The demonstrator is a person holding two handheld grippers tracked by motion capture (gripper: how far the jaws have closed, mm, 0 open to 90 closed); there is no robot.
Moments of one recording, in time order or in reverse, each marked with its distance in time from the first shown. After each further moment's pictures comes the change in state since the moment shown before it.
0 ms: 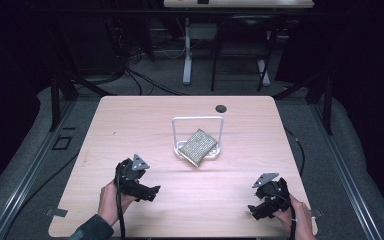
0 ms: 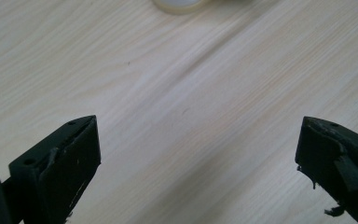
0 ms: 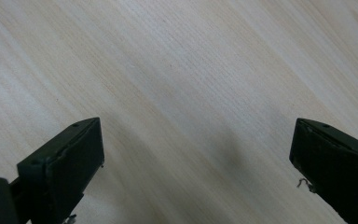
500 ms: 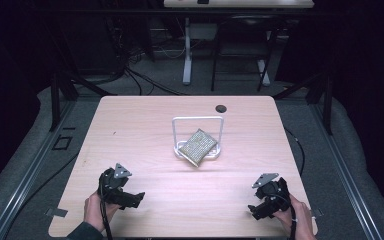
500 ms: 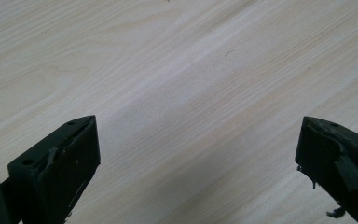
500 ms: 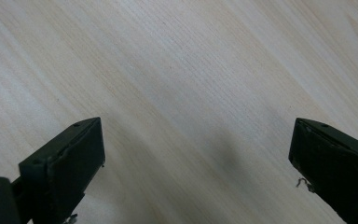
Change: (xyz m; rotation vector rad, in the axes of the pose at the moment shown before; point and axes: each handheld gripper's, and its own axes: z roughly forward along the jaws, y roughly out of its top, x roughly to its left) left arm 0.021 -0.039 0.001 0.029 0.036 -0.078; right arm 0.000 0.000 -0.002 -0.009 -0.008 -0.013
